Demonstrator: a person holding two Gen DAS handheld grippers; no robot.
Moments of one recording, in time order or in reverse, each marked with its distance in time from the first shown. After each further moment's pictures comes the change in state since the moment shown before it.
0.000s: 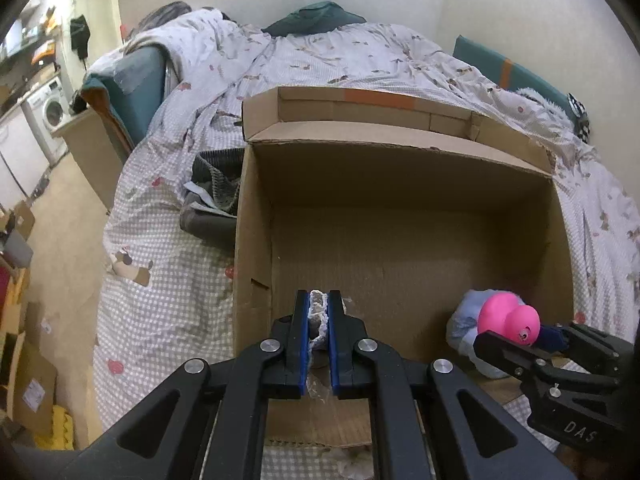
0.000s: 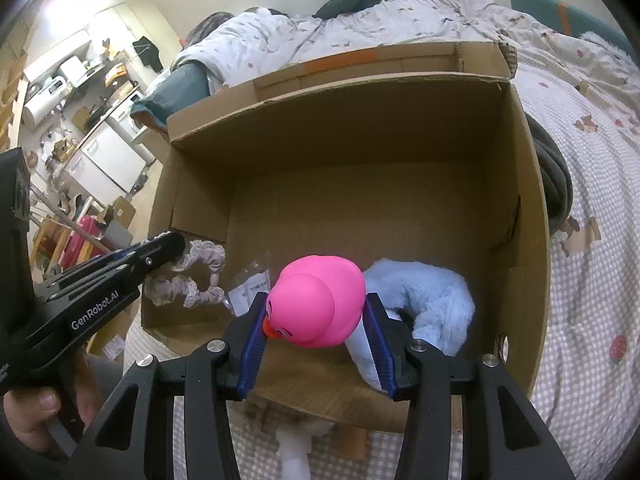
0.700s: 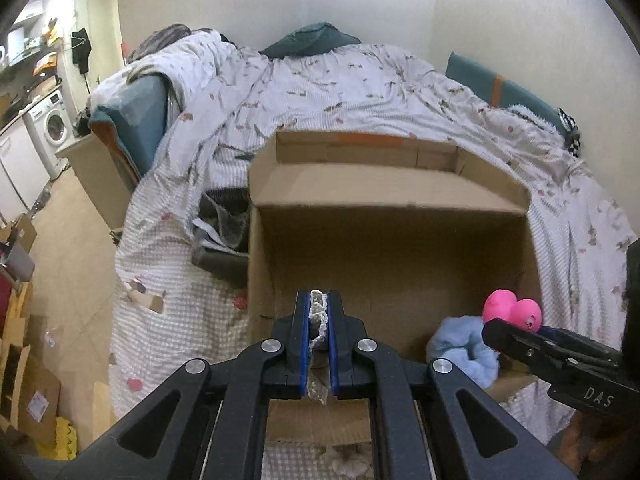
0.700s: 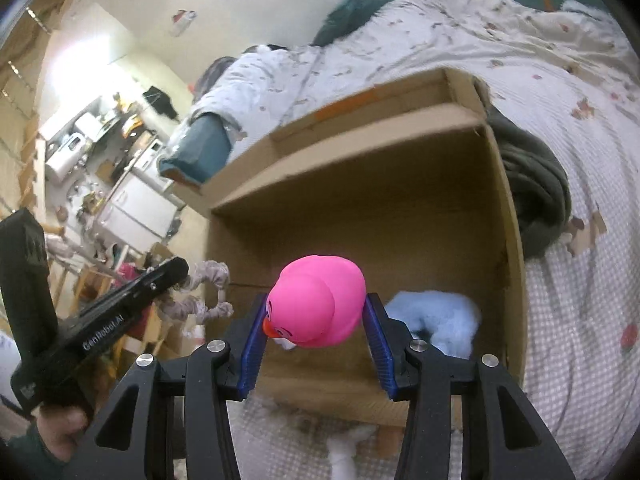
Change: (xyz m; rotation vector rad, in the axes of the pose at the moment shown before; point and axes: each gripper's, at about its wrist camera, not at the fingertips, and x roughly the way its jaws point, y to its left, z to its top) left arm -0.031 -0.001 0.022 -0.002 -0.052 -0.016; right arm -0.034 -0.014 0.015 0.135 -0.092 0.134
